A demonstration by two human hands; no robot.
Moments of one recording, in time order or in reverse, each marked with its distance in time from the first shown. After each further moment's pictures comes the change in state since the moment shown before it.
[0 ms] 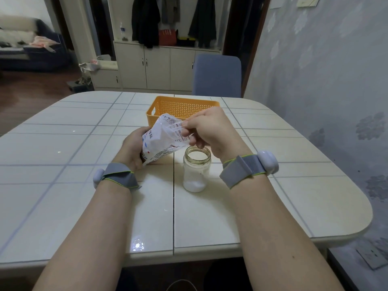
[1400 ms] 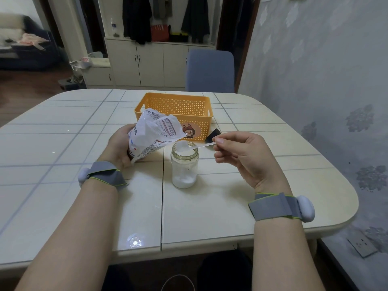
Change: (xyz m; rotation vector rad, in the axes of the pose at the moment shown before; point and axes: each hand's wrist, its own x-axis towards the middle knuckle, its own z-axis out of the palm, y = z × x) left_hand 0.009 -0.002 -0.005 -0.034 -0.128 -0.034; right_hand -0.046 0.068 -0.077 0.394 0.063 -0.053
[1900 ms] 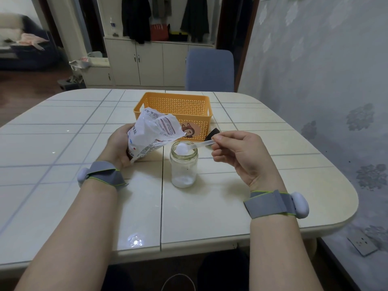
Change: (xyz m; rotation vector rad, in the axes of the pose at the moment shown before) left_hand -0.003 -0.001 -0.001 0.121 0.202 0.068; right_hand 0.005 0.000 0.008 0.041 0.061 0.049
